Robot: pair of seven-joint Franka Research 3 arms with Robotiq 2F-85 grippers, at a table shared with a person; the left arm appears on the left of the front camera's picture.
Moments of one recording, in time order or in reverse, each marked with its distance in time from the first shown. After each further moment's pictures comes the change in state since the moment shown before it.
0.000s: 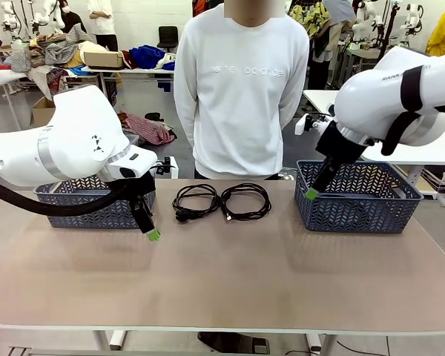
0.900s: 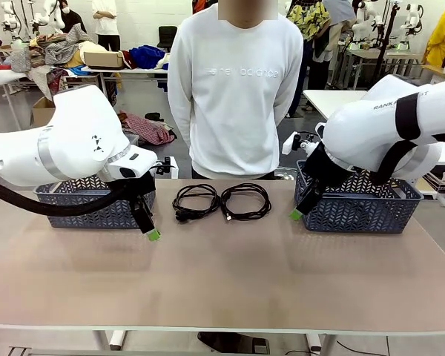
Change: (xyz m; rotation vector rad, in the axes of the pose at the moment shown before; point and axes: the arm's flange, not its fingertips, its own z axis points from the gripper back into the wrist) left arm 0.000 0.000 0.000 0.000 0.000 0.000; right arm -0.005 0.045 -0.032 0.018 -0.059 -0.001
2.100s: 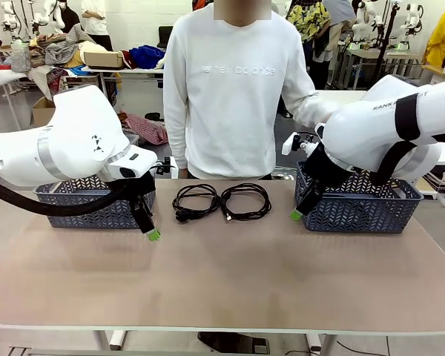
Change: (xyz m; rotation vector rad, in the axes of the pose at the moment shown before) left arm 0.000 0.000 0.000 0.000 0.000 0.000; right arm 0.000 0.000 0.000 0.000 0.002 0.003
